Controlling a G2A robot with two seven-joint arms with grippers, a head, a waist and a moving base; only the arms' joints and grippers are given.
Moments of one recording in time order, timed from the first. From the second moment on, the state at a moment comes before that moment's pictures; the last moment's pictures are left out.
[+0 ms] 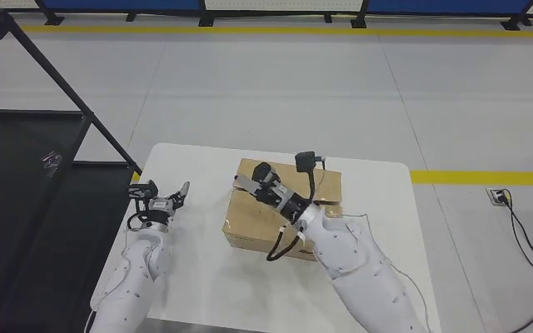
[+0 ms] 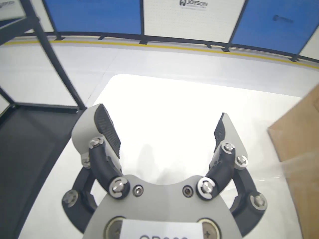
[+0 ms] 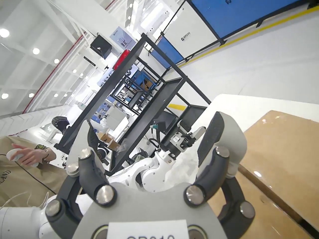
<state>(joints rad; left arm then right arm) 0.78 -1.27 -1.34 -0.73 1.23 -0.17 0.44 -0.85 -1.44 1.09 -1.47 -0.38 -0.38 0.30</state>
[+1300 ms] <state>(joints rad) 1.04 -1.21 -1.42 -1.29 1.24 -0.43 0.17 -1.02 -1.28 1.61 -1.32 0.15 -0.56 1.07</state>
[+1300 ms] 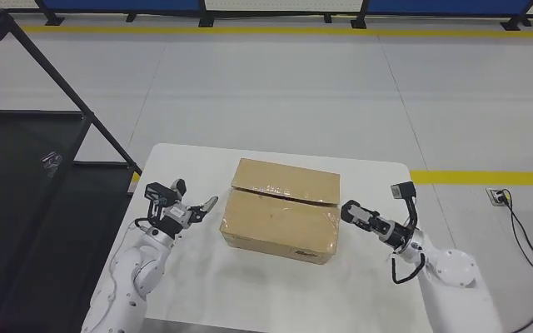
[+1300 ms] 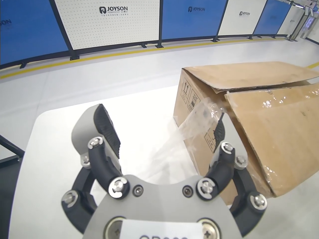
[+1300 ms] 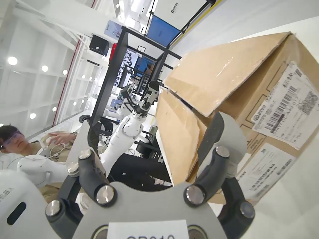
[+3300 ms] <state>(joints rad) 1.16 -1.14 -1.44 -1.42 1.50 -0.81 0.27 -1.17 -0.96 1.19 -1.60 0.06 -0.87 0.91</state>
